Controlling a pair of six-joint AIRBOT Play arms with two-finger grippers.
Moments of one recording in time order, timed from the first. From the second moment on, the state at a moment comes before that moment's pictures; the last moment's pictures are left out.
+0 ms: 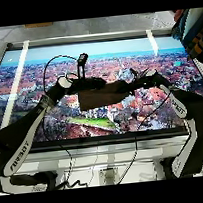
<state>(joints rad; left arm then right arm) -0.44 -1.58 1.35 0.64 -0.62 -0.90 0.03 -1.99 1.52 -0.55 1.18 1.26</state>
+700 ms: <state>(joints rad) -0.21 -1.31 1.35 1.60 -0.96 -1.24 -0.40 -1.57 1.60 -1.04 1.16 1.50</state>
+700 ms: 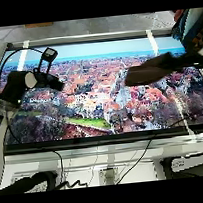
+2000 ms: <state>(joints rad) -0.20 -1.29 1.35 1.63 -1.07 -1.33 -1.18 -1.36 1.35 -1.37 1.51 1.74</state>
